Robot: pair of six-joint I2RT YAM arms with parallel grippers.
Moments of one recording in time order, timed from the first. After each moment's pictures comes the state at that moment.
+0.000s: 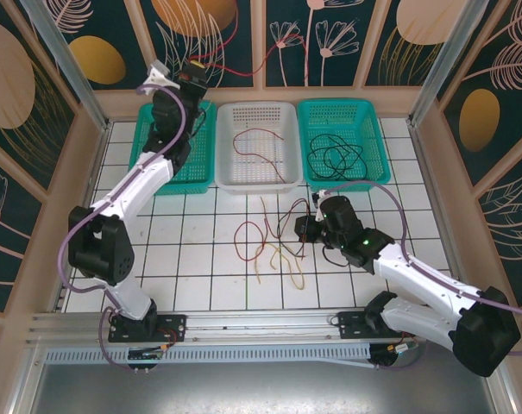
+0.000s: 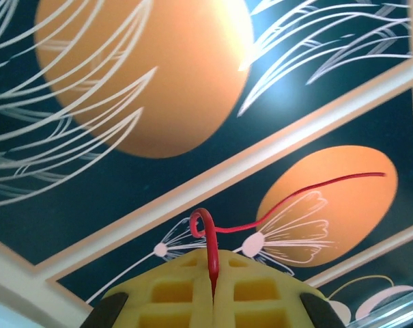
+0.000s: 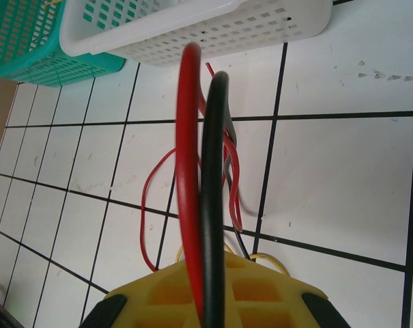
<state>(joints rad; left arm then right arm) -0.34 1.73 1.45 0.46 -0.20 -1.11 0.70 1.00 0.59 -0.25 -0.10 0.68</state>
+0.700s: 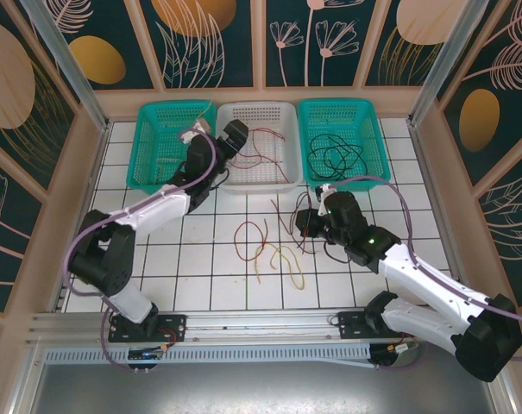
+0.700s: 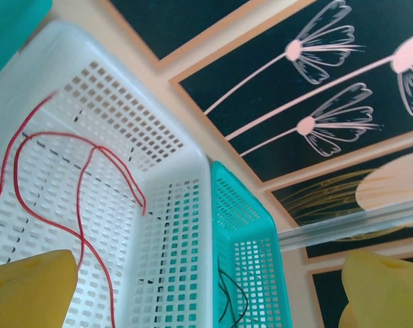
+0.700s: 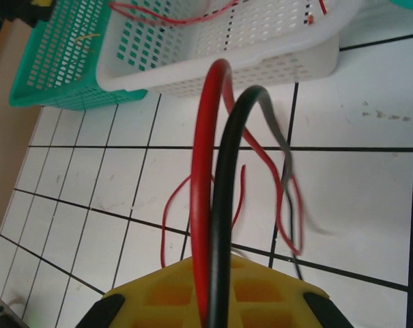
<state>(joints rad) -0.51 1.62 1.10 0.33 -0.13 -1.07 0.70 0.96 0.66 -0.29 -0.07 0.68</state>
